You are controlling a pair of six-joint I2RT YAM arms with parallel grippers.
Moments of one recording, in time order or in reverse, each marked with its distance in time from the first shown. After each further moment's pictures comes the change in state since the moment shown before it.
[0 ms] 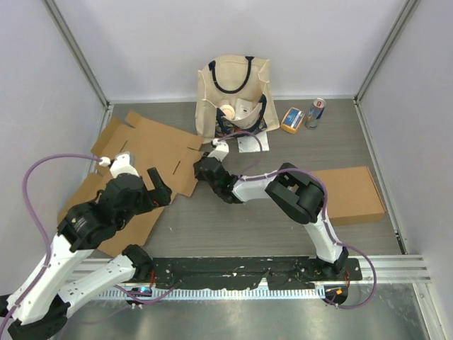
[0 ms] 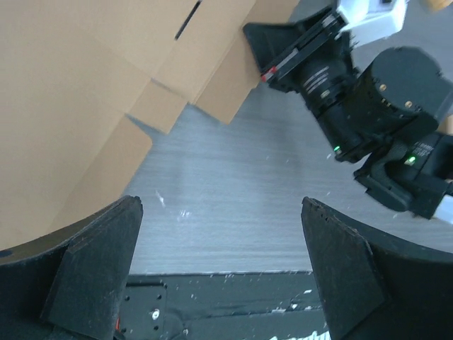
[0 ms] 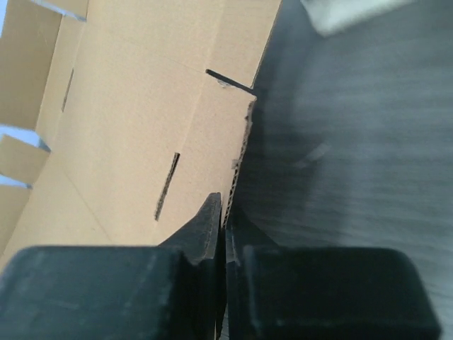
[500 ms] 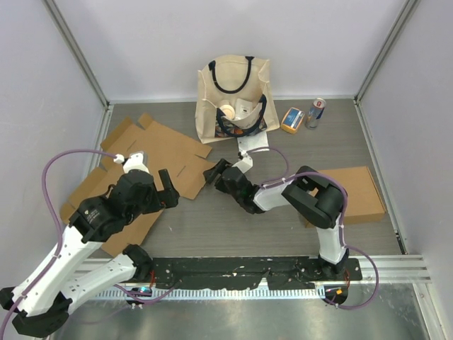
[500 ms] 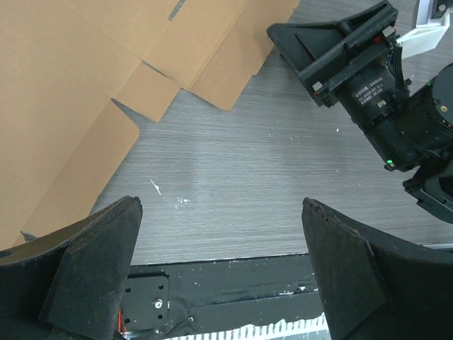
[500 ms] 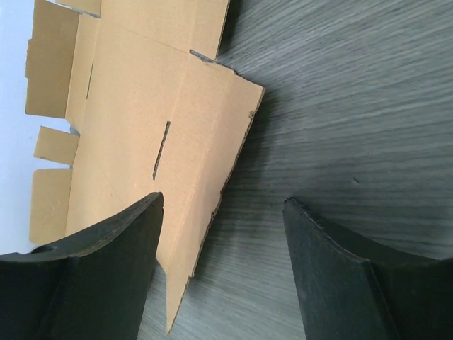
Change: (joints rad) left arm 0.000 0.054 -0.021 0.036 0.068 0.042; right arm -0.042 -0.213 -0.342 0.076 -0.079 0.253
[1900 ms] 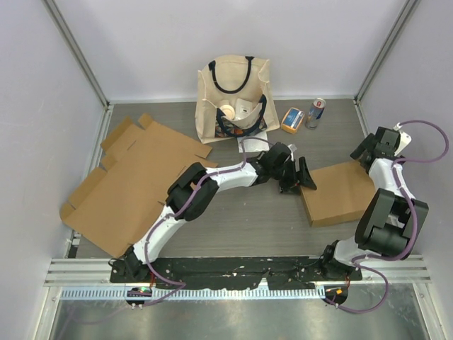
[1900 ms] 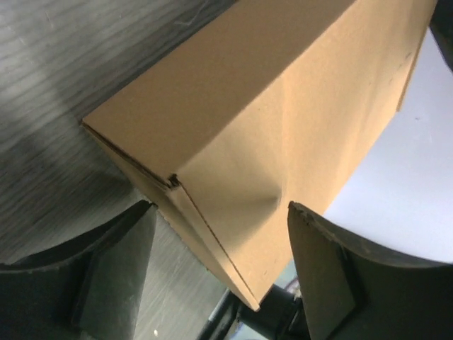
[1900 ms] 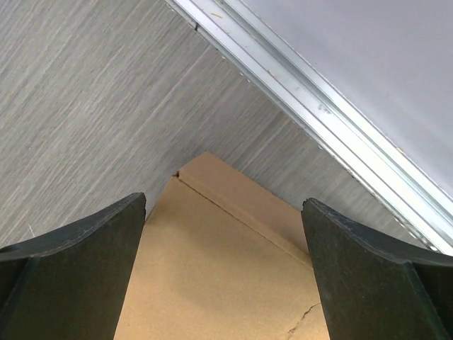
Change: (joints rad) left arm -0.224 1.671 0.760 1.105 0.837 -0.352; right arm -1.321 -0.473 0.073 -0.888 -0.135 -0.767
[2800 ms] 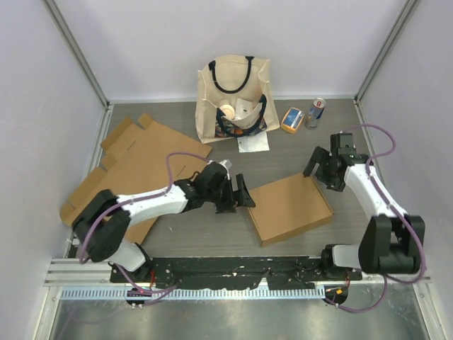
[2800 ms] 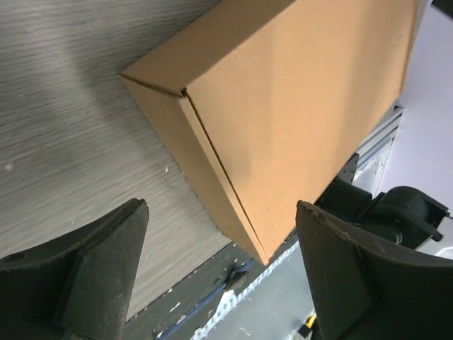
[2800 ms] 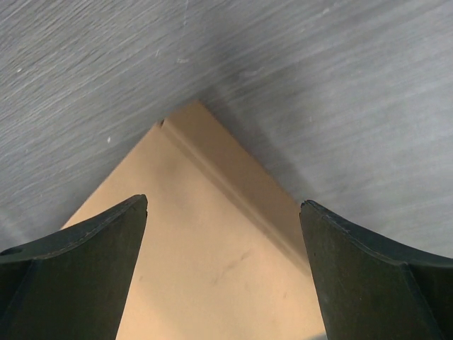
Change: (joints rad) left arm 0.105 -0.952 -0.985 -0.135 -0.233 0.119; right arm 0.418 -0.223 -0.047 -0.445 -0.188 0.137
